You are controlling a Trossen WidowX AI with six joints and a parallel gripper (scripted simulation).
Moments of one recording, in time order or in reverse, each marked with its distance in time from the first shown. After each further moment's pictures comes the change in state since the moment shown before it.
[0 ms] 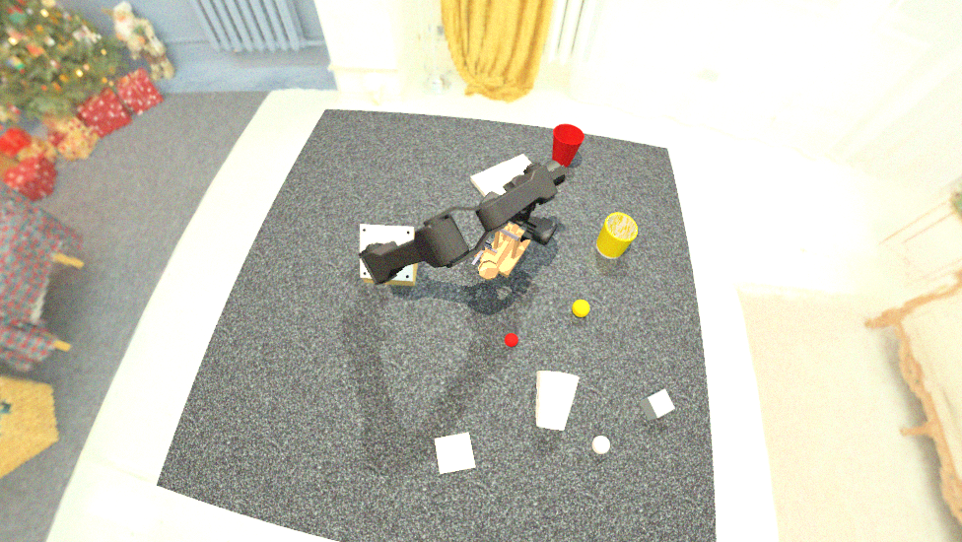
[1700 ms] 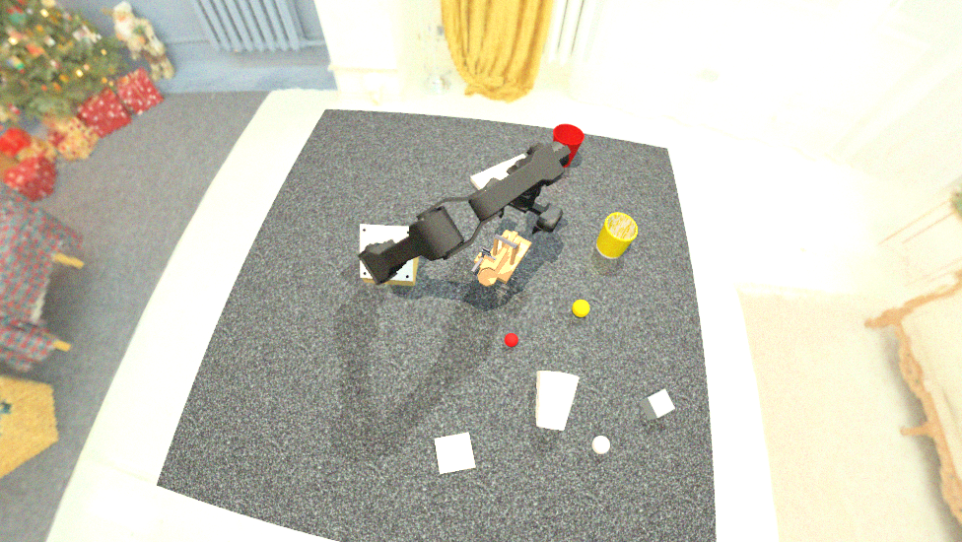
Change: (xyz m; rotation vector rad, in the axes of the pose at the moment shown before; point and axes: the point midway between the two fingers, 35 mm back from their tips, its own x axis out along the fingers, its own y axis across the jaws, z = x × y) arm -0.048 -0.001 0.004 -0.010 -0.005 -0.006
